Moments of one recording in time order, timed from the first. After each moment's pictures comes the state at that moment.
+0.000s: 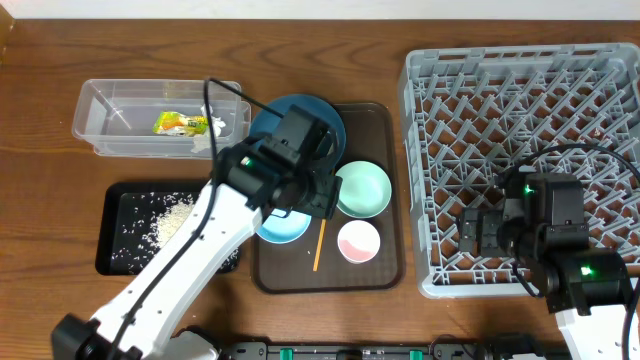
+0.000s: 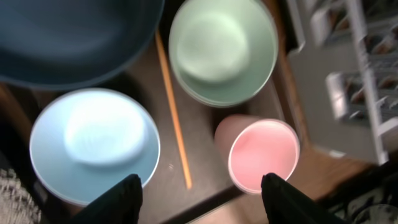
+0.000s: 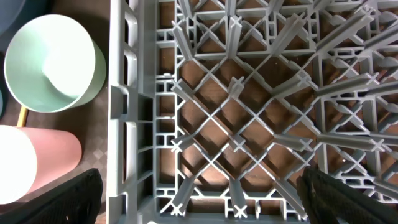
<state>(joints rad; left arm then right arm) -0.58 1.48 1.32 -1.09 0.17 -0.28 0.09 0.90 0.87 -1.00 -0.06 0.13</state>
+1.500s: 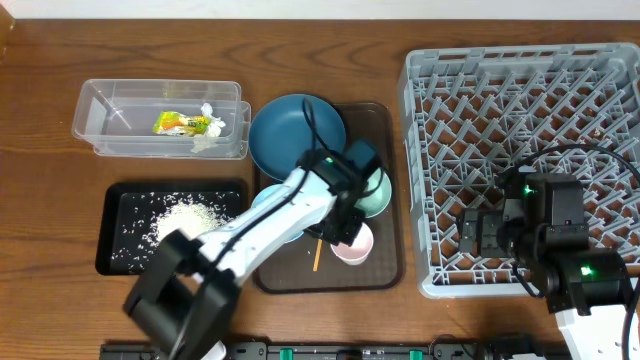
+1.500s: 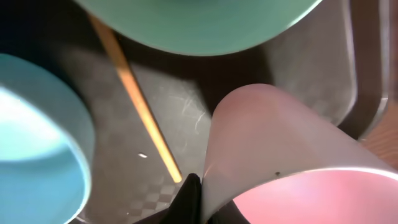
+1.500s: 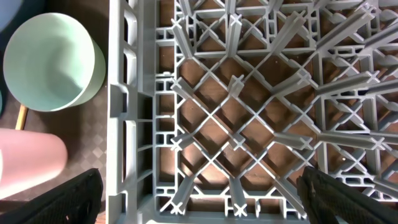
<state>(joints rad) -0.73 1.75 1.28 -1.08 0.15 -0.30 0.09 0.90 0.87 -1.00 -0.06 0.13</state>
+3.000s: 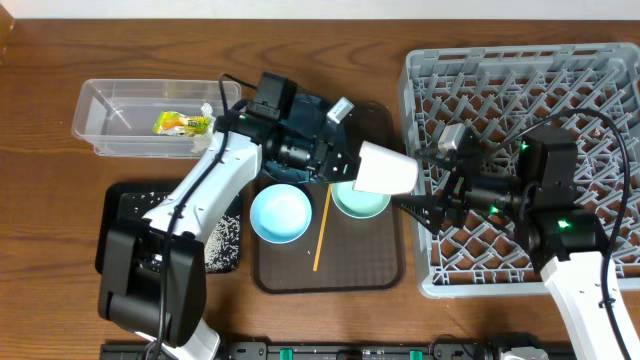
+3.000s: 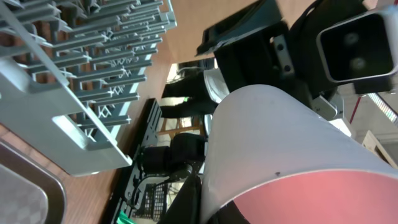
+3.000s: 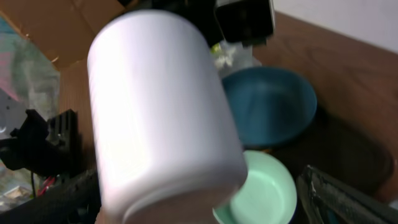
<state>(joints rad) -0.35 1.76 1.28 -0.68 1.47 -0.22 0.09 1.11 0.87 -0.45 -1.01 -0.32</state>
